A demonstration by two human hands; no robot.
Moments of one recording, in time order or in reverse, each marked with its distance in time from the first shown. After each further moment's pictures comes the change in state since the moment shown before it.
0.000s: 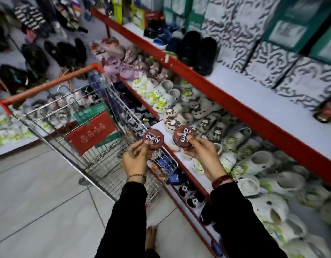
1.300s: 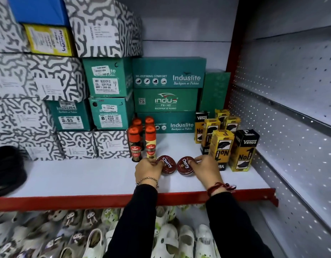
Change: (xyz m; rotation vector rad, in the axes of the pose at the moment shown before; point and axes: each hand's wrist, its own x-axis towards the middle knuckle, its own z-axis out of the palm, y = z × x) left_hand -0.244 0.011 0.377 0.758 -1.012 0.429; right_hand -0.155 -0.128 -0.335 -0.567 1.224 -0.020
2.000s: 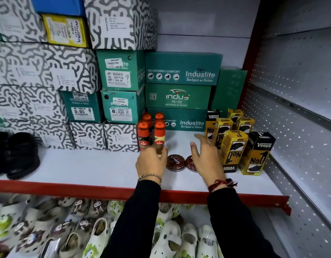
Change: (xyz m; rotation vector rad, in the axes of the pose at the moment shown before) left_hand -0.008 0.012 -0.017 0.309 0.217 0.305; right_hand 0.002 -0.029 0.004 -0.170 0.155 -0.443
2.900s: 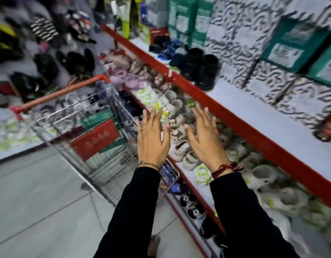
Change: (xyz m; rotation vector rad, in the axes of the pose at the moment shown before) left_hand -0.189 -0.260 -0.234 0.354 0.487 -0.451; right_hand -0.214 -0.273 0.158 0.356 -0.732 -0.794
